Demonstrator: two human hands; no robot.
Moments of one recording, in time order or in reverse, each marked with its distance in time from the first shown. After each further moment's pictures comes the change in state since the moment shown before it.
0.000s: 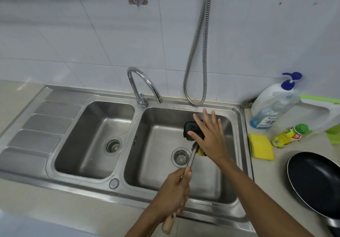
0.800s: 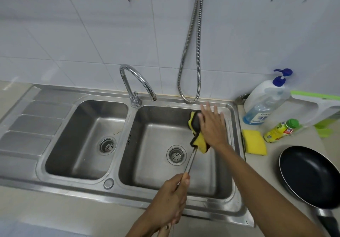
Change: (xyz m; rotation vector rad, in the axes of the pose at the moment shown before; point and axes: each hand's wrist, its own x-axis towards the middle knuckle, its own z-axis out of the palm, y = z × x) left_hand -0.020 -0.002 0.001 -0.045 -0.105 -0.031; right_hand 0.029 0.016 -0.005 -0.026 0.004 0.224
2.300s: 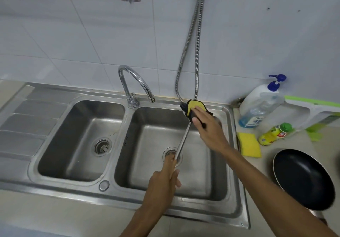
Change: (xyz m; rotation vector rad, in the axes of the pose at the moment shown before) left_hand 0.030 -0.008 -0.016 0.684 0.337 0.278; right_hand -0.020 -0.020 -0.048 0.357 -0.058 -0.205
